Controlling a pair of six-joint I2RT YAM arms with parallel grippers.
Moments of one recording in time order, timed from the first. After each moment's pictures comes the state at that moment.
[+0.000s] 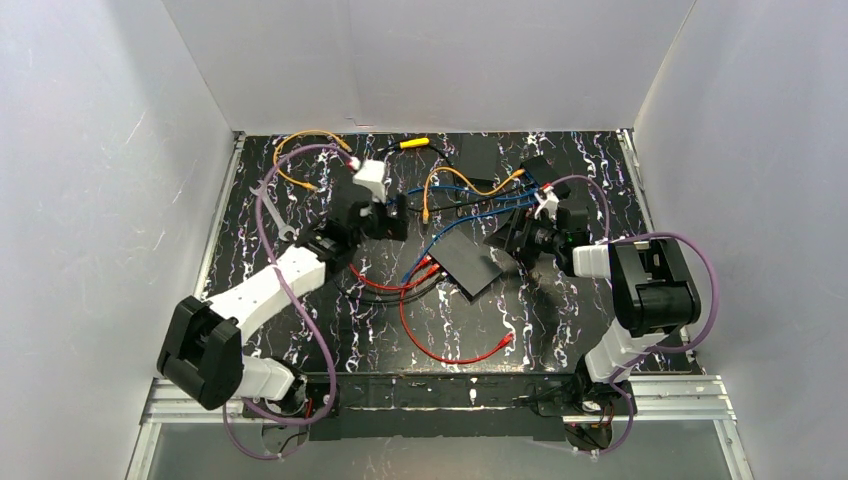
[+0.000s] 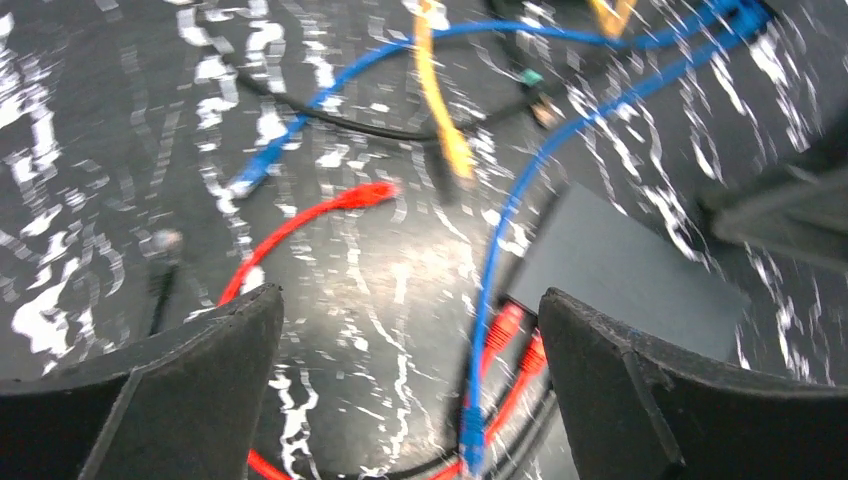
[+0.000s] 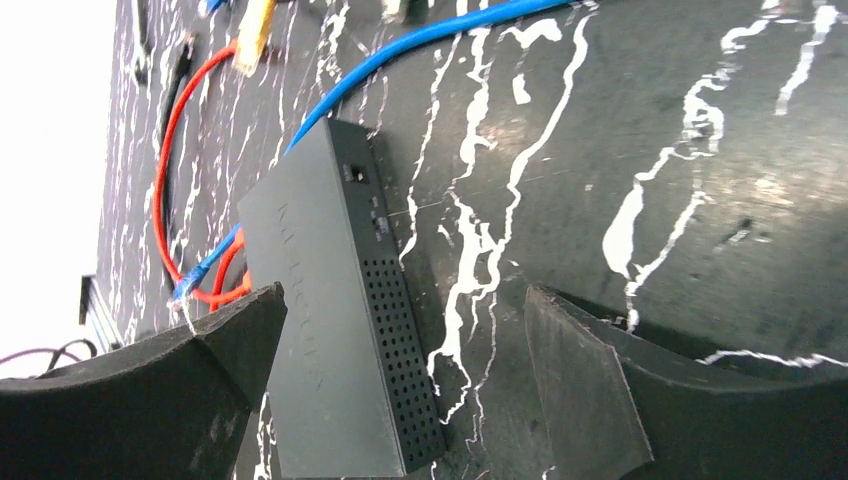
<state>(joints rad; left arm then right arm) -0.62 1.34 0.88 -0.02 -0.17 -0.21 0.14 1.69 0.64 0.44 -0.69 0.46</state>
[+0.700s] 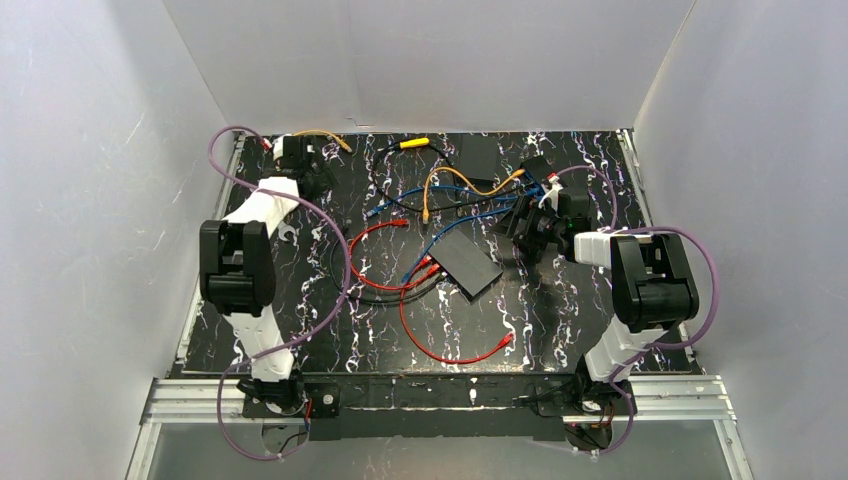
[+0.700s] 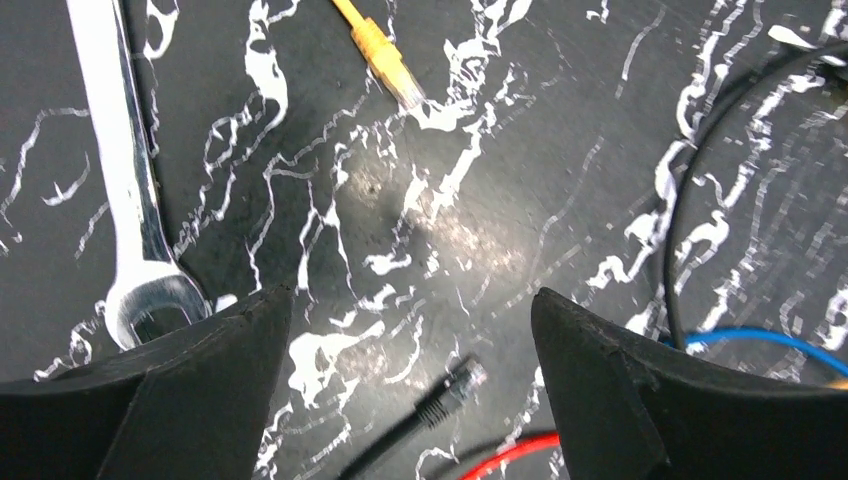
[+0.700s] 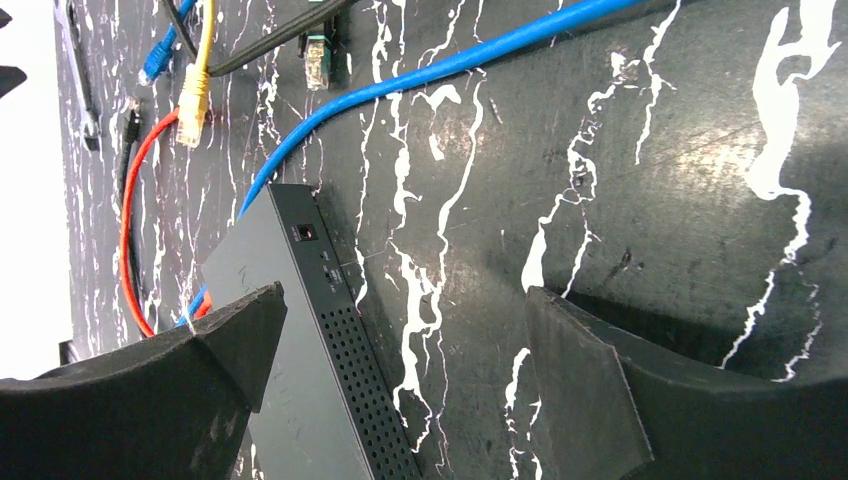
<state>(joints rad) -0.07 1.83 1.34 -0.35 -0.21 -0.55 0.11 1.72 0.76 0.28 -0.56 0.49</state>
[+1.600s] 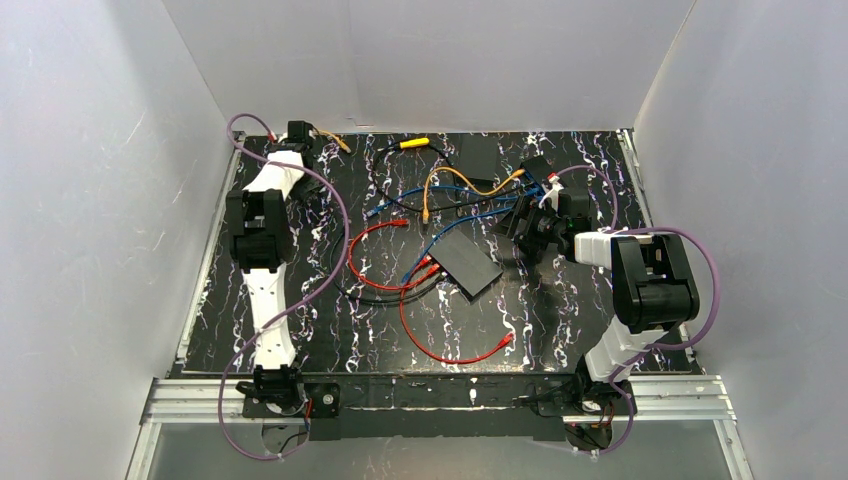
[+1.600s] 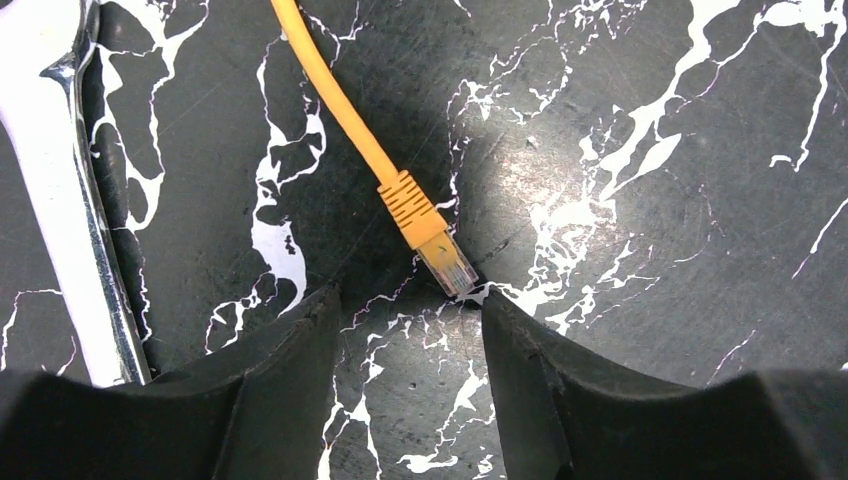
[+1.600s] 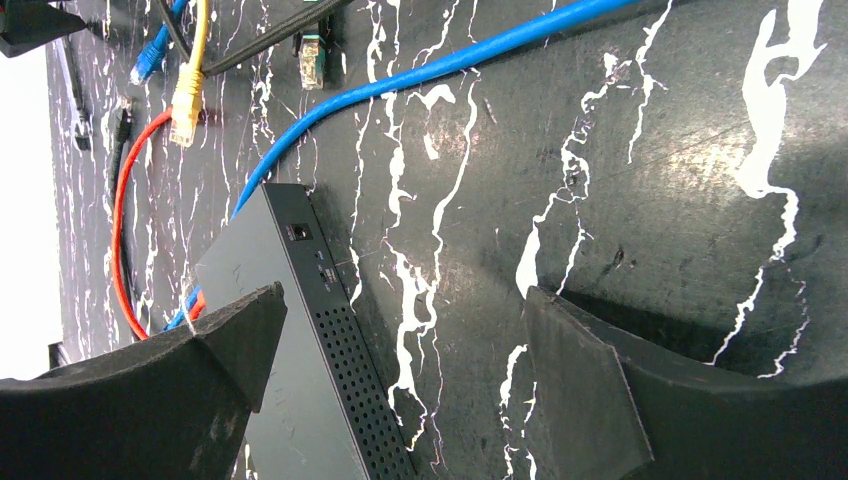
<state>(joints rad) -0.01 2.33 1.90 -0.64 -0.29 -0.48 0.11 1.71 0.76 0.27 -0.54 0.47</state>
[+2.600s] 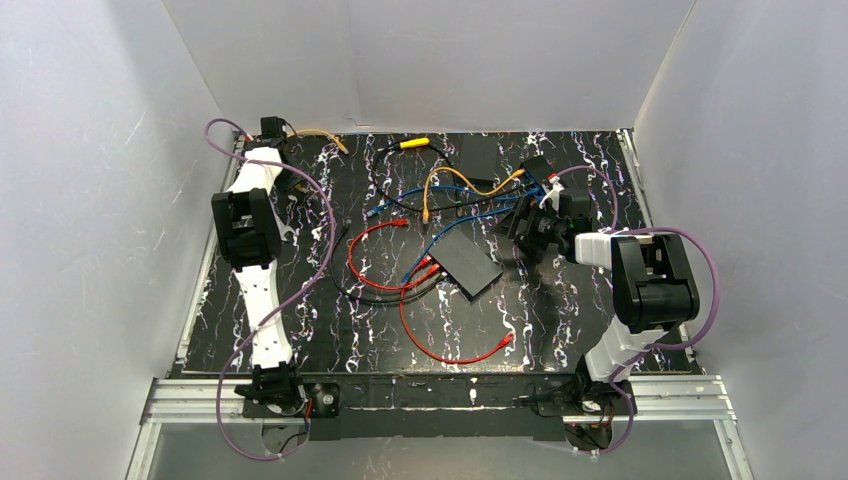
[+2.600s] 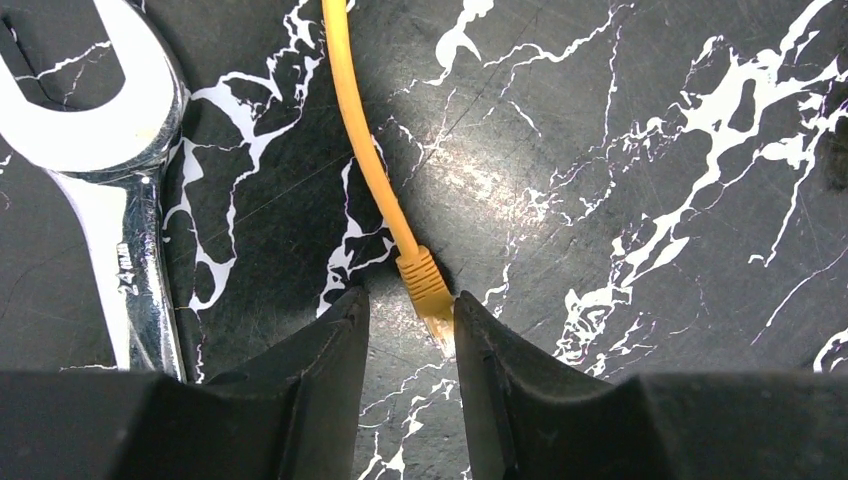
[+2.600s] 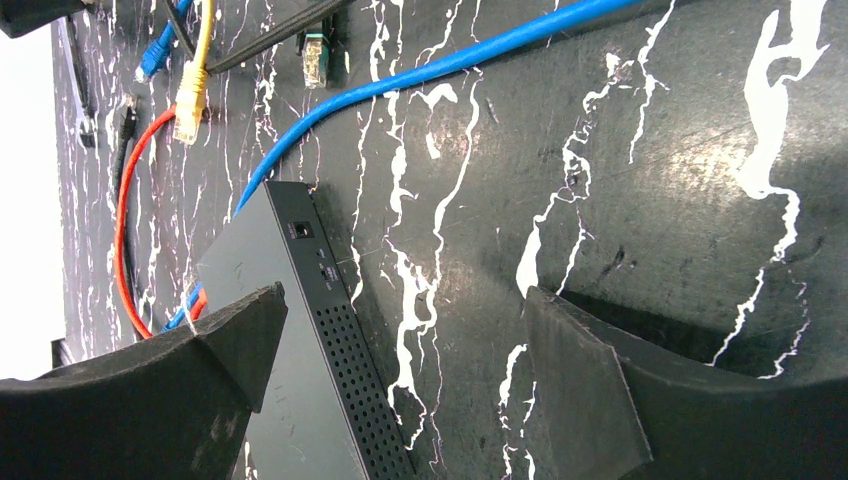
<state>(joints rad) 0.10 2.40 2.04 -0.70 -0.13 -0.53 0.11 1.71 0.76 0.28 -0.56 0.47</state>
